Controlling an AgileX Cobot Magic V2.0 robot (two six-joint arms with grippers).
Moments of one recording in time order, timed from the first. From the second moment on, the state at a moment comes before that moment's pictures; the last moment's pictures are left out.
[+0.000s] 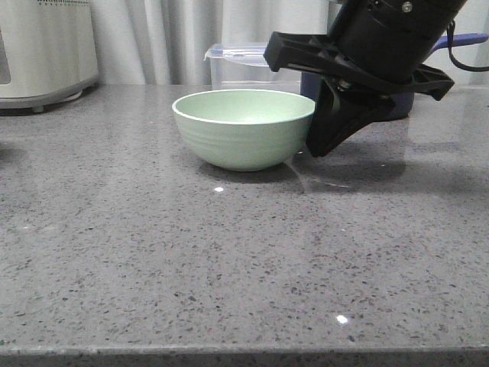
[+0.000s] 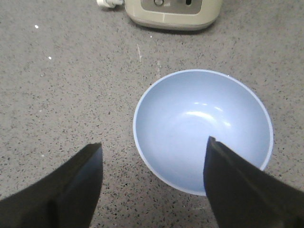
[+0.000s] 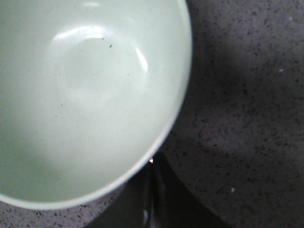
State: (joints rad) left arm 0.06 0.88 -0.86 0.10 0.74 -0.15; right arm 0.50 1.57 -1.14 0.24 0.66 0.06
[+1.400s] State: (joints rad) left arm 0.13 1.35 -0.99 0.03 0.74 -0.16; right arm 0.50 1.57 -1.14 0.25 0.66 0.06
